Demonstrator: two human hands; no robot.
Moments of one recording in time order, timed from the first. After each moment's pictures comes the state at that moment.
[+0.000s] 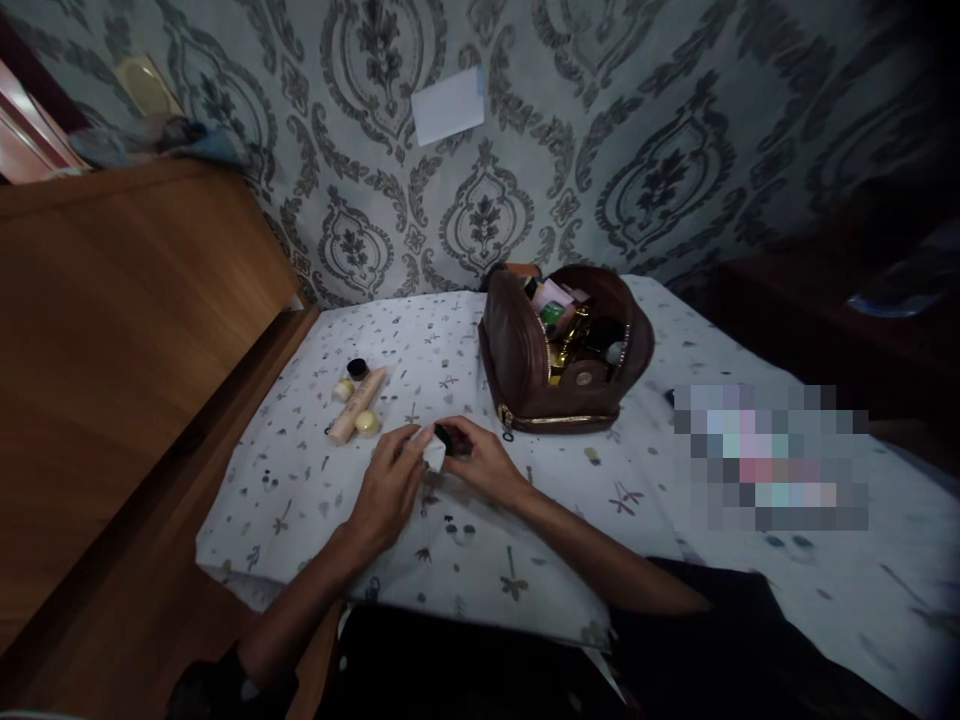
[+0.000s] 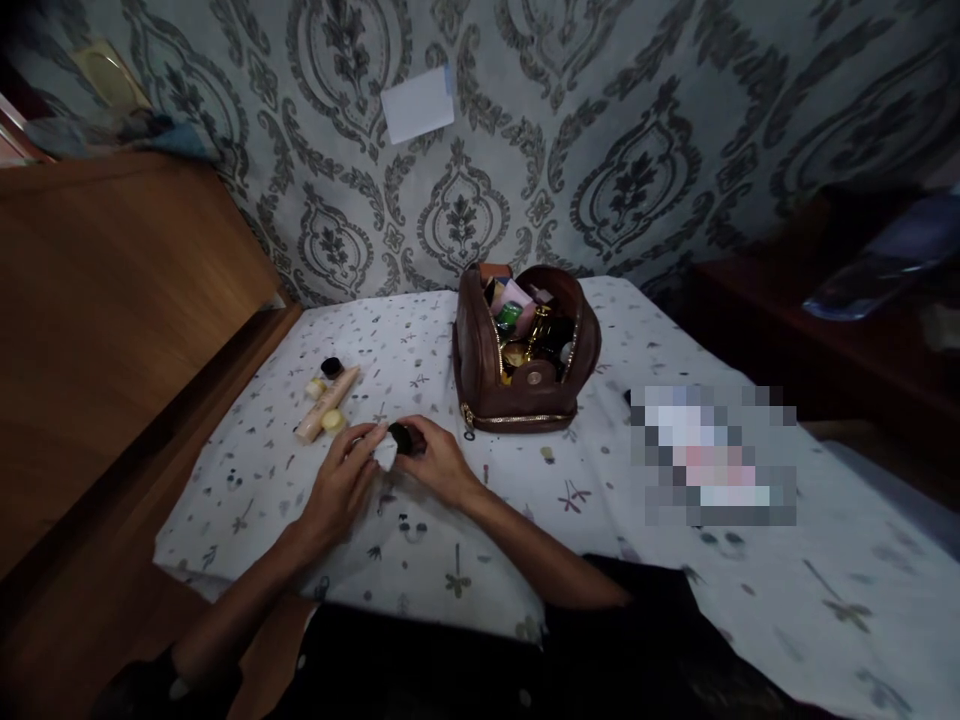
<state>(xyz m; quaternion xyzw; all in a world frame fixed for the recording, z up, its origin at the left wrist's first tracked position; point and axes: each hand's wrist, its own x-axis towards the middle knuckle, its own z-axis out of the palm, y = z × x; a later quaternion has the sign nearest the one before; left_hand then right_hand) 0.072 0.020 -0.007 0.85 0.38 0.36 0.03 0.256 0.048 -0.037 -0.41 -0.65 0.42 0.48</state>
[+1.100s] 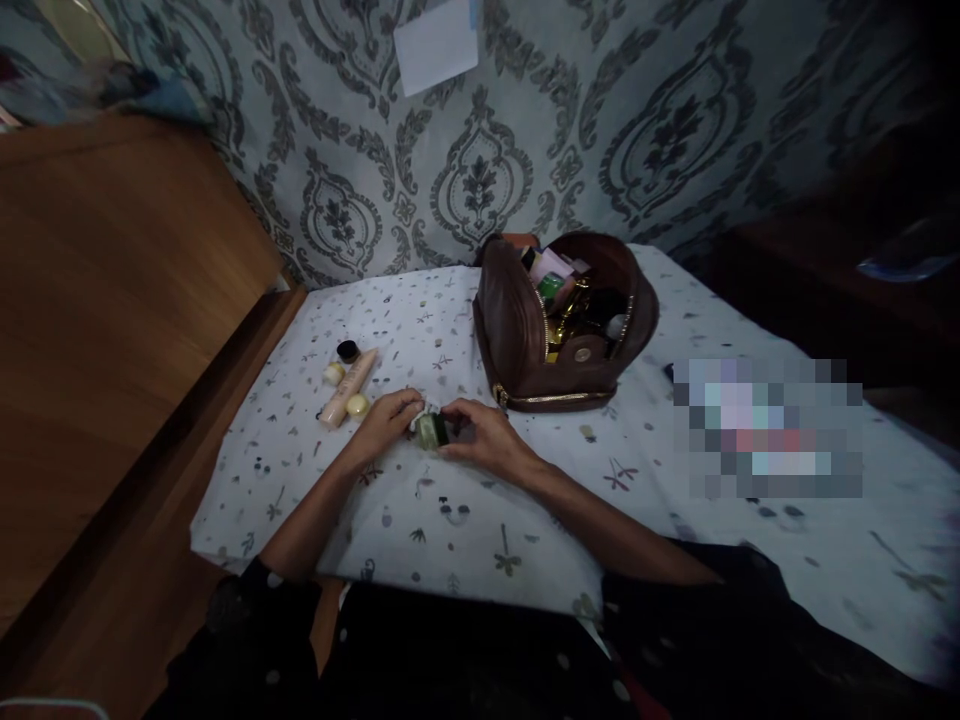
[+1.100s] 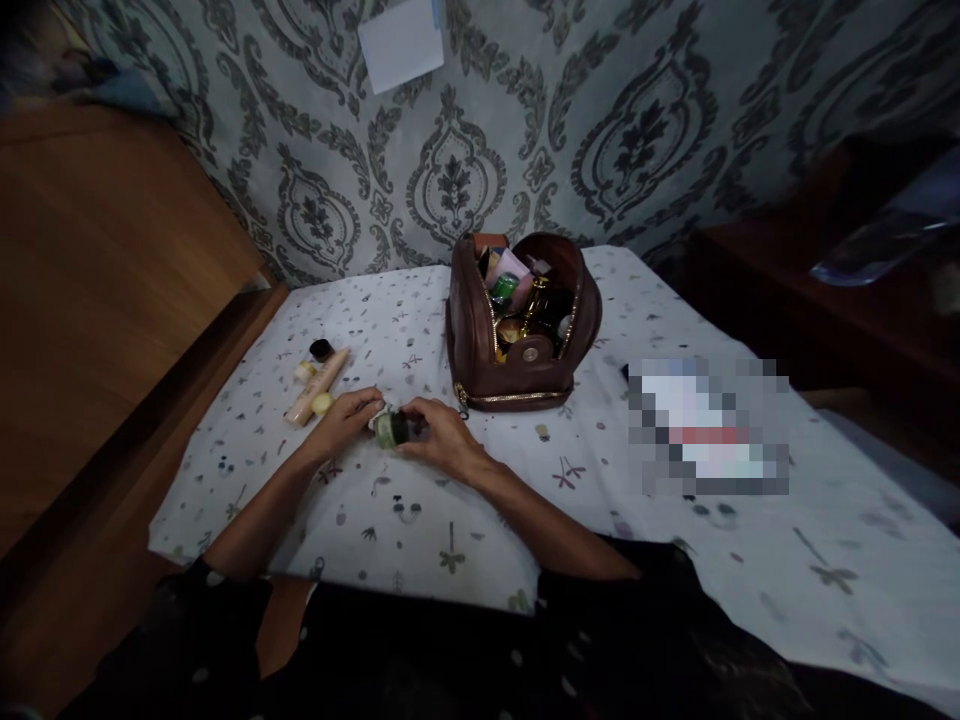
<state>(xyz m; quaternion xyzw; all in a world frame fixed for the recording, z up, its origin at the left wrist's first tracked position) 0.081 0.094 0.004 0.76 0.42 0.26 0.42 0.279 0.055 -0.039 -0.46 -0.72 0.33 0.40</state>
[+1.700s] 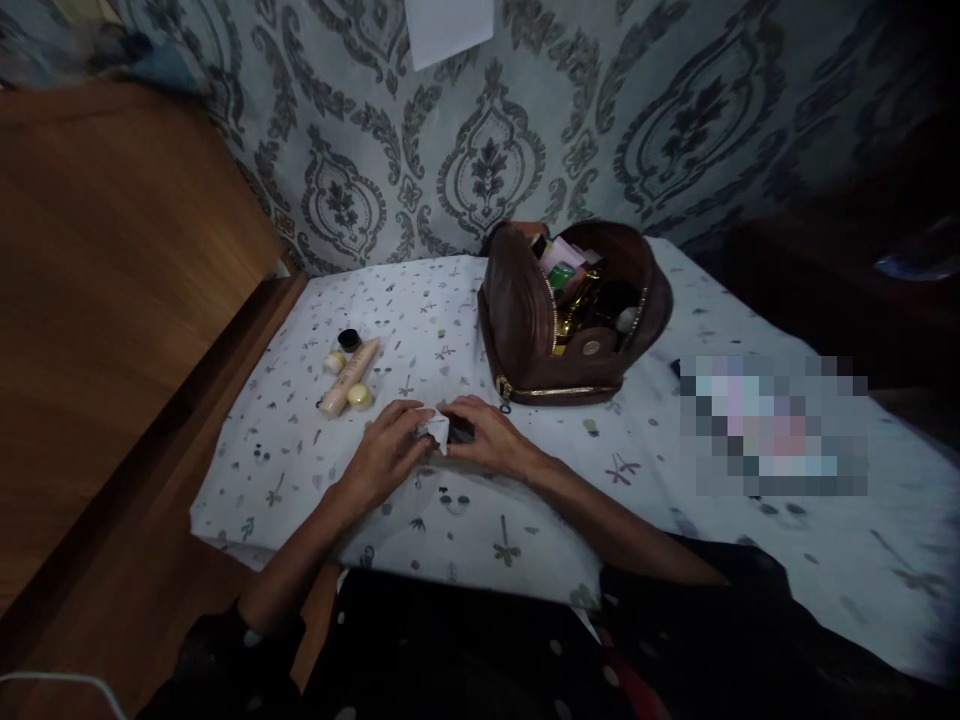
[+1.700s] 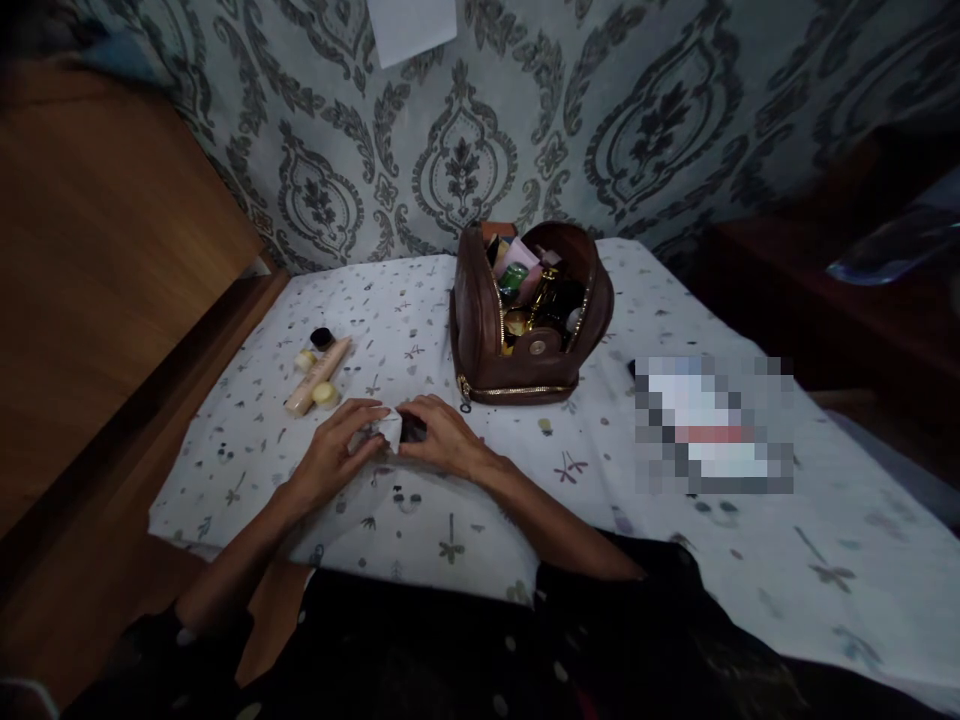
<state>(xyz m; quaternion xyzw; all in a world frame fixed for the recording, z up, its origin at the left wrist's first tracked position) 0.072 0.029 0.012 0.85 0.38 0.31 0.19 0.279 0.053 -0.036 -0.41 -0.79 0.30 0.34</state>
